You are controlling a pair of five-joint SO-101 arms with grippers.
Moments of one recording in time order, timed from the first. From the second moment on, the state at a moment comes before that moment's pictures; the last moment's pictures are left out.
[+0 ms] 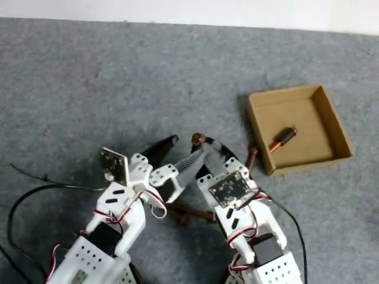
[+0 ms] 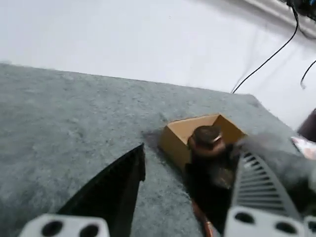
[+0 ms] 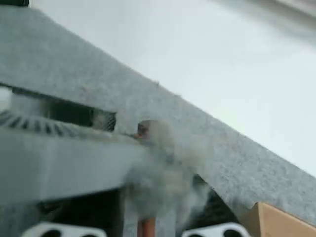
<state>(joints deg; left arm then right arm) 26.5 -88.0 96.3 5.4 26.9 -28.7 -104.1 96.0 20.3 21.6</state>
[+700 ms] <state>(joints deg) 8.0 -88.0 96.0 5.5 31.5 -12.7 -104.1 96.0 21.2 14.3</state>
